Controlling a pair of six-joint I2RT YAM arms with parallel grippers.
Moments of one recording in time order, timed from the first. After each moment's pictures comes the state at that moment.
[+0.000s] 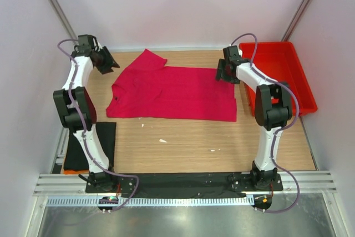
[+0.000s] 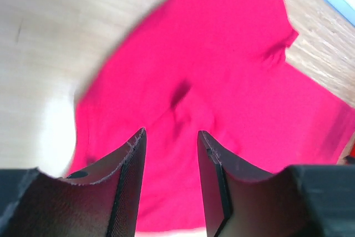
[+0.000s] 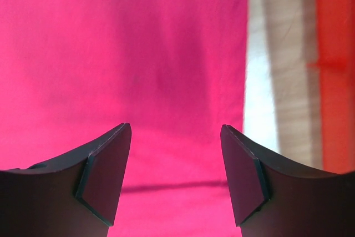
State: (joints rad) left arm 0.16 2.00 1.78 -0.66 0.29 -0.44; right arm 0.20 2.03 1.57 -0.51 0.18 0.37
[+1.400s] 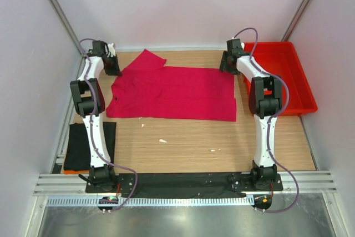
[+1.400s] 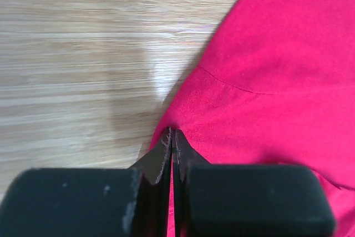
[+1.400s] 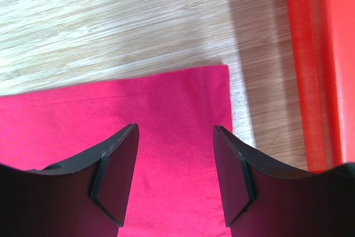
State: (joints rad) left arm 0.14 2.50 2.17 -0.68 0.33 -0.04; right arm 0.13 2.32 1.92 -0.51 0.18 0.32
